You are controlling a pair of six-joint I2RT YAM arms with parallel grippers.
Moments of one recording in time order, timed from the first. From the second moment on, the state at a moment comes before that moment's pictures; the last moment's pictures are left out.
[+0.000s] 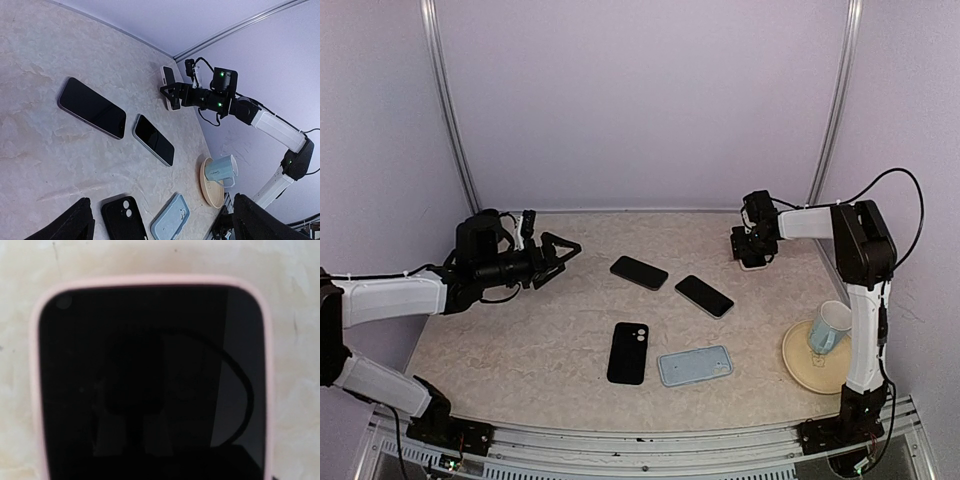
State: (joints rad) left arm -0.46 1.31 0.66 0.35 0.46 -0.82; right arm 0.26 2.19 1.56 -0.27 0.21 0.11
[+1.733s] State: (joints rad) left arm -0.54 1.03 0.54 0.08 0.32 -0.77; right arm 0.60 1.86 1.45 -0.35 0.01 -0.30
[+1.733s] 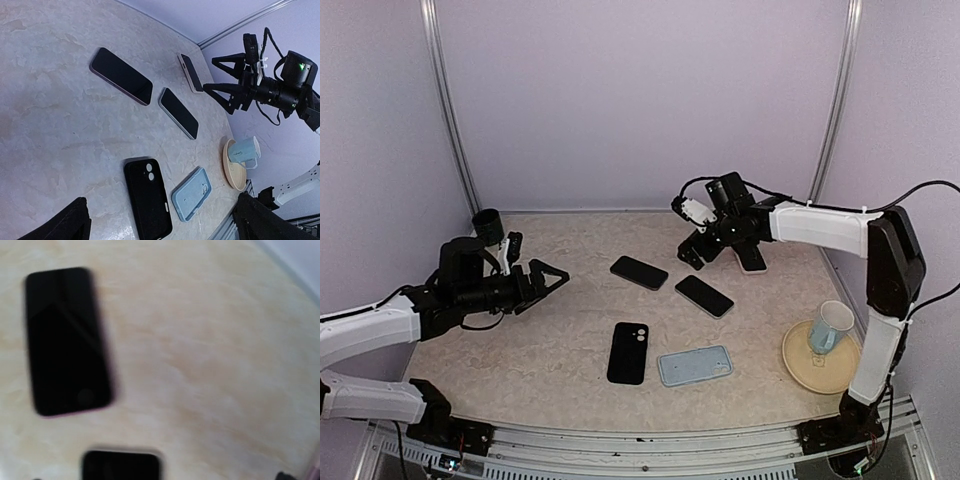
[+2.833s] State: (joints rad) left arm -0.59 1.08 0.51 0.11 0.23 -0.73; right arm 0.71 2.30 1.81 -0.42 -0.09 -0.42
